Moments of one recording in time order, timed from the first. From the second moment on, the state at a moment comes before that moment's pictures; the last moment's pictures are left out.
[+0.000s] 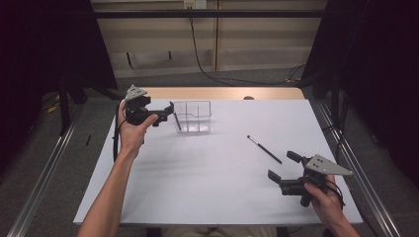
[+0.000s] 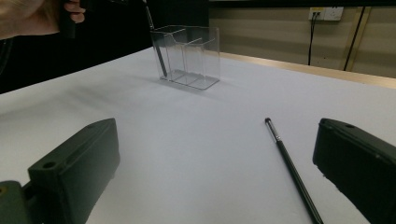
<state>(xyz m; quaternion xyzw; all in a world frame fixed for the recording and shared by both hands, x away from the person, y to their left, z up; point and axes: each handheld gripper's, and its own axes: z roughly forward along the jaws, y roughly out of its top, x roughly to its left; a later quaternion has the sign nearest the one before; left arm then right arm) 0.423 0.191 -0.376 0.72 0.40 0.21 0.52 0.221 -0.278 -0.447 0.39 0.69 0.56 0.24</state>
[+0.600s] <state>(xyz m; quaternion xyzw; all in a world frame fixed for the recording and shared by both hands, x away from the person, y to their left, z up) 0.383 0.194 -0.381 0.72 0.37 0.23 0.54 0.221 -0.282 -0.446 0.39 0.69 0.56 0.25</state>
